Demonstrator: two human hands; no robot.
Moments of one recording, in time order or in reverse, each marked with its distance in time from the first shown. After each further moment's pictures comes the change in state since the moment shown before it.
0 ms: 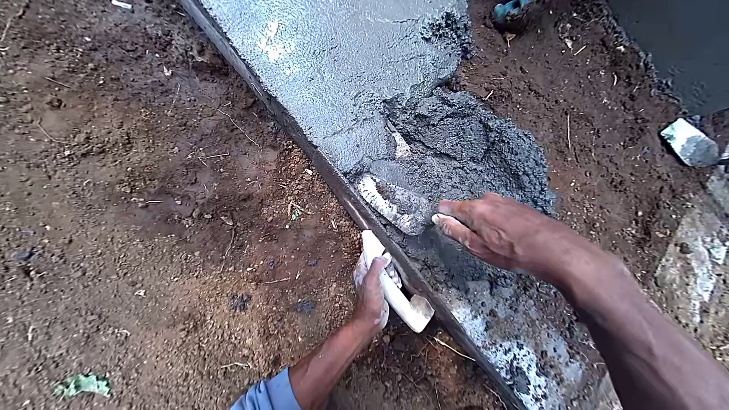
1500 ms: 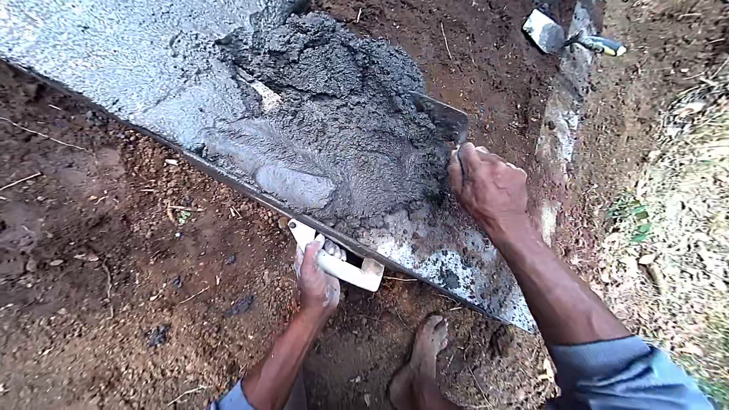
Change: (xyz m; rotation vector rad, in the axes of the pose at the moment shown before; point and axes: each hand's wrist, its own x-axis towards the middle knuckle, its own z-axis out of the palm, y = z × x) left_hand -0.018 -0.041 -0.003 0.019 -0.057 -0.031; right_hand -0.103 0.118 0.129 -0.216 0.663 0.659
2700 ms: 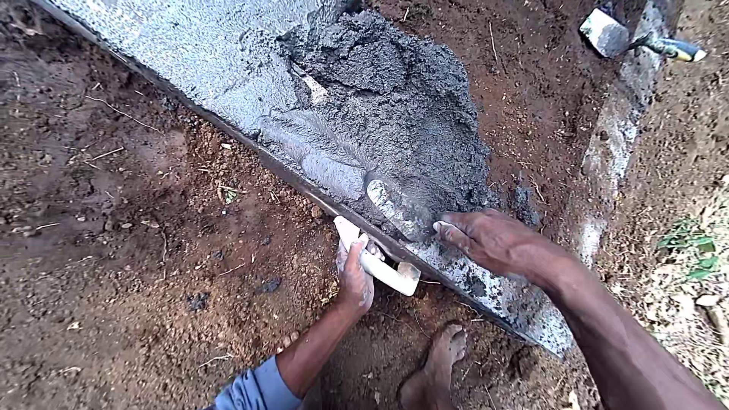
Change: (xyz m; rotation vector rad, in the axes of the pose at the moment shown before) left_hand -0.018 -0.015 -0.008 0.040 -0.052 -0.028; right_hand -0.022 -0.060 -0.067 0.292 -0.928 -0.241
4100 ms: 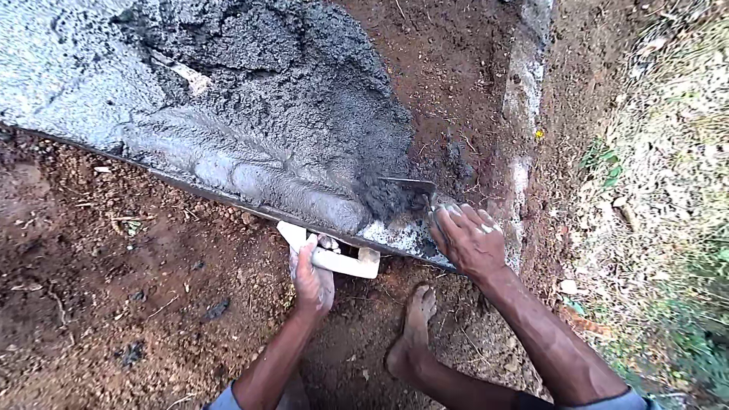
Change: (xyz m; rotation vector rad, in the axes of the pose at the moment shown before) left_hand -0.009 -0.016 -0.005 0.038 -0.102 -0.001; right_hand -0.037 0.096 0.146 -0.366 1.016 0.034
